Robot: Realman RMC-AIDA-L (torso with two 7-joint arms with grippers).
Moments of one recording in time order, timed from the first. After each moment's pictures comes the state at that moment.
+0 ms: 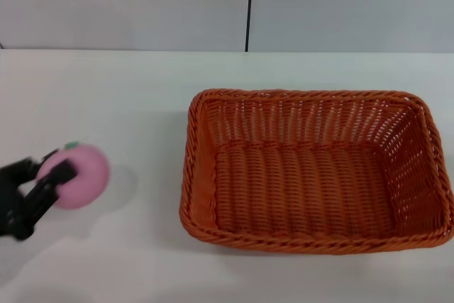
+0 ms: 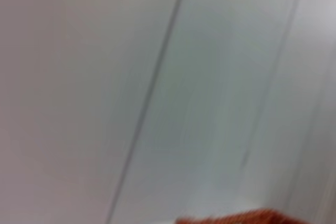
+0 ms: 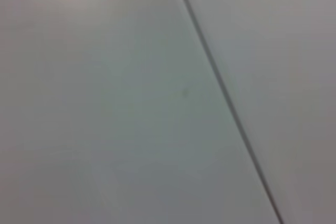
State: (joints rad) left arm -0.15 -2.06 0.01 0.45 -0.93 -1.88 2.20; right arm 0.18 2.08 -0.58 -0.07 -0.82 -1.82 0.66
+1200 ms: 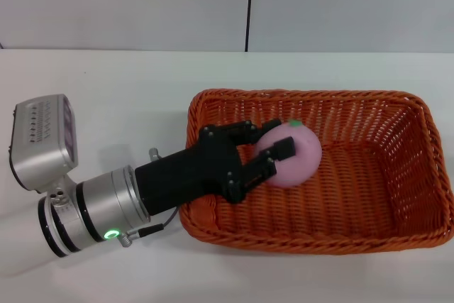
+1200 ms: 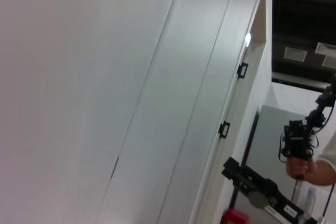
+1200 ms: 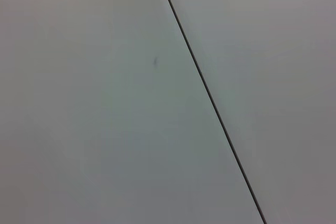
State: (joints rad) left arm -0.58 -2.07 0.03 -0.13 -0.78 -1.57 2.39; right arm 0.19 2.08 -0.55 -0.02 -0.83 -1.74 0.62
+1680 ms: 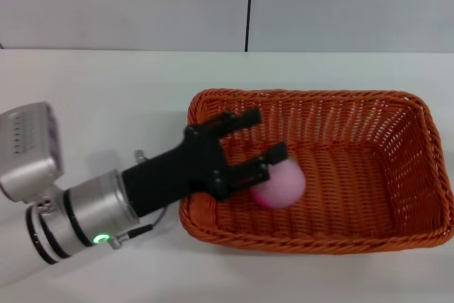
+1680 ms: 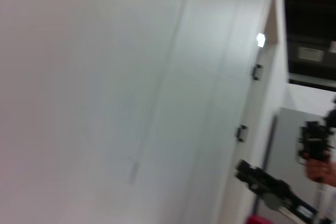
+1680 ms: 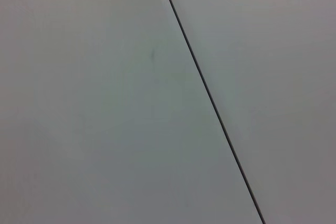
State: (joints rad) left arm -0.54 -2.07 -0.01 -0.14 -0.79 -1.57 2.44; right arm 0.20 2.07 -0.54 -0.03 -0.83 -1.71 0.62
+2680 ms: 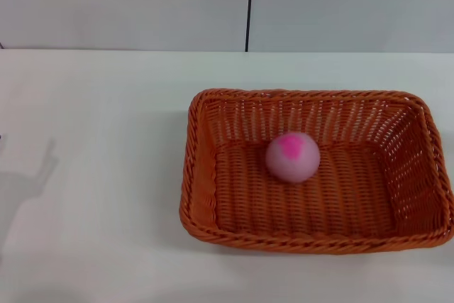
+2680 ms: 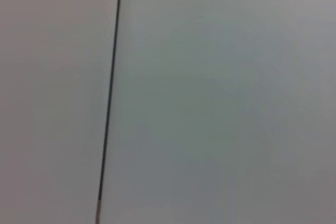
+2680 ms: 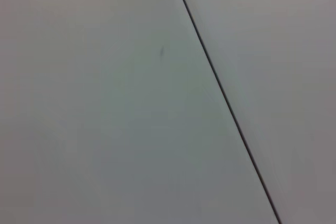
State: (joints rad) left arm -0.08 -2.07 -0.74 -0.08 -0.79 -1.68 2.85; right arm 0.27 2.07 -0.54 -0.06 -0.82 -1.65 0.62
